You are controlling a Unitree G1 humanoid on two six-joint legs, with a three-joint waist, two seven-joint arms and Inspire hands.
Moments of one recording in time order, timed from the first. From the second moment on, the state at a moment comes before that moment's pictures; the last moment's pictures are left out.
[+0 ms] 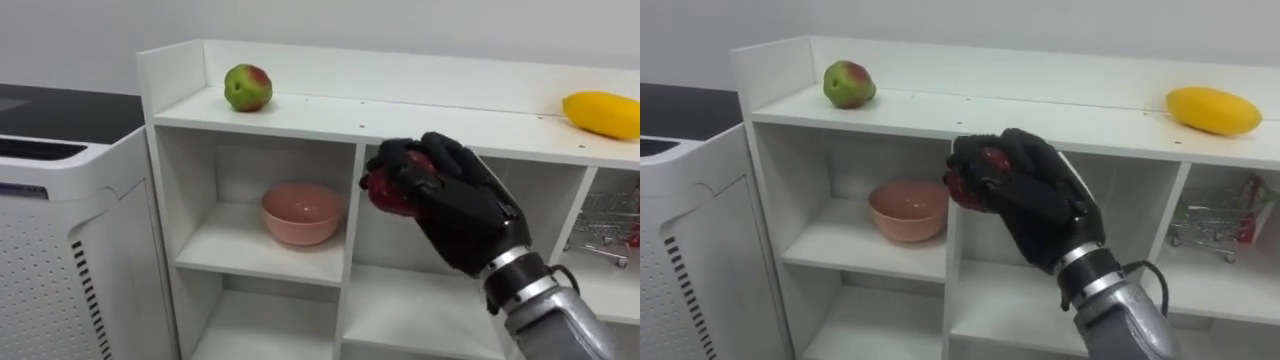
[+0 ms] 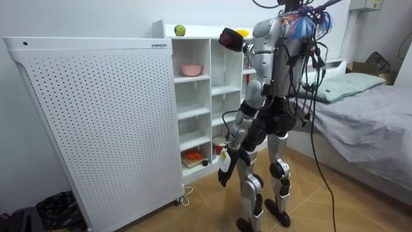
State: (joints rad) left arm 0.20 0.23 -0.03 1.08 0.36 0.16 -0.03; right arm -0.36 -0.35 0.13 0.01 1.02 0.04 0.19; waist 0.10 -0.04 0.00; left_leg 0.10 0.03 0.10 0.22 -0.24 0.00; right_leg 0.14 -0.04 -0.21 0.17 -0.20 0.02
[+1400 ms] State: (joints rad) left arm 0.07 0.21 -0.29 1.12 -0.07 0.12 0.06; right arm -0.58 -0.31 -0.07 0.93 1.62 0.00 0.10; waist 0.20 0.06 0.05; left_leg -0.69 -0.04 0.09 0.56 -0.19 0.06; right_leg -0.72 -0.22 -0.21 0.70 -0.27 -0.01
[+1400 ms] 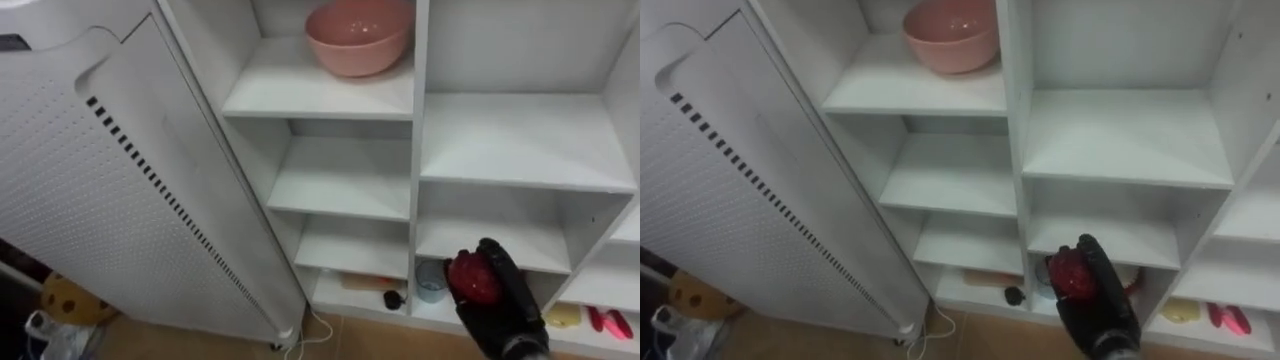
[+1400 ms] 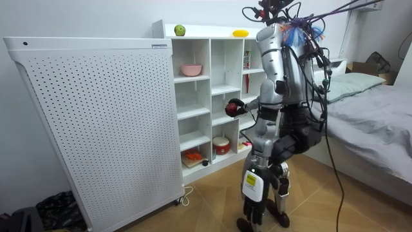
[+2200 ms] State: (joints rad) left arm 0.09 0.27 -0.28 1.04 -0.08 0.09 0.09; right arm -0.83 -0.47 -0.16 0.97 1.64 -0.07 -0.12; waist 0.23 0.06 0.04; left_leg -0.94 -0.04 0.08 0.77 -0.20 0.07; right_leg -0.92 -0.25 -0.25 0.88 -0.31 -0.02
